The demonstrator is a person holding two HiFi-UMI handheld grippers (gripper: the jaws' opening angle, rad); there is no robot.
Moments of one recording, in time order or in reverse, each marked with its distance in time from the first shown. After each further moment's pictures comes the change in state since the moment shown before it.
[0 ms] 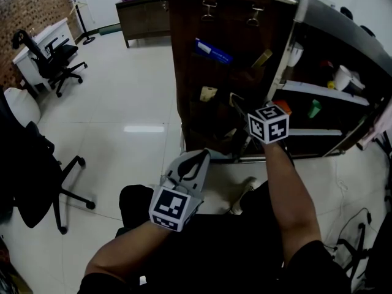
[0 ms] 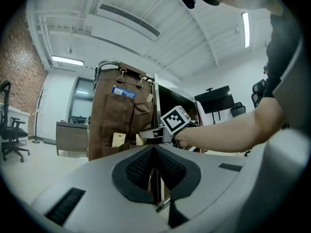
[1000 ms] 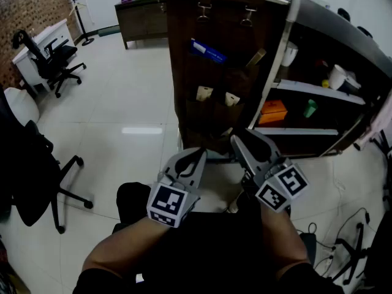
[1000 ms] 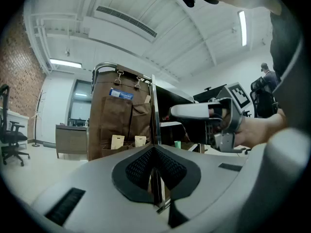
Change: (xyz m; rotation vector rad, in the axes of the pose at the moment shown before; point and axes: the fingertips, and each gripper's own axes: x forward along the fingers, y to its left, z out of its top) left arm -0.002 -0.007 0.003 0.027 -0.008 -0.004; right arm -0.160 0.126 0.047 0.213 -0.334 0.178
